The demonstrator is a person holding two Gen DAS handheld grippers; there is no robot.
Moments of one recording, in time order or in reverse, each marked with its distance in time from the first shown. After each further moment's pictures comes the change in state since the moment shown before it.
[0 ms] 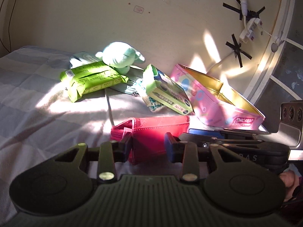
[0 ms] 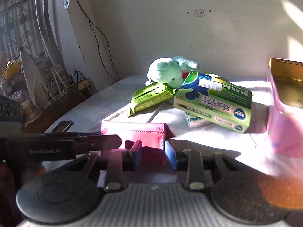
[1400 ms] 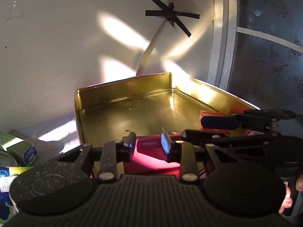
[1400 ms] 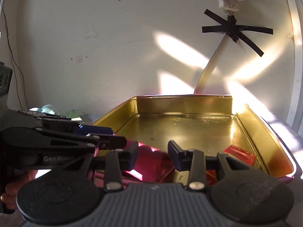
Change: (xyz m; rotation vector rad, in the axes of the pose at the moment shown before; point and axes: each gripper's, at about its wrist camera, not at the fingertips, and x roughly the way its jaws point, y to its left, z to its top) left arm 0.204 -0.191 0.079 0.430 0.008 -0.113; right arm -0.082 -0.190 0.015 0.079 -0.224 -0.483
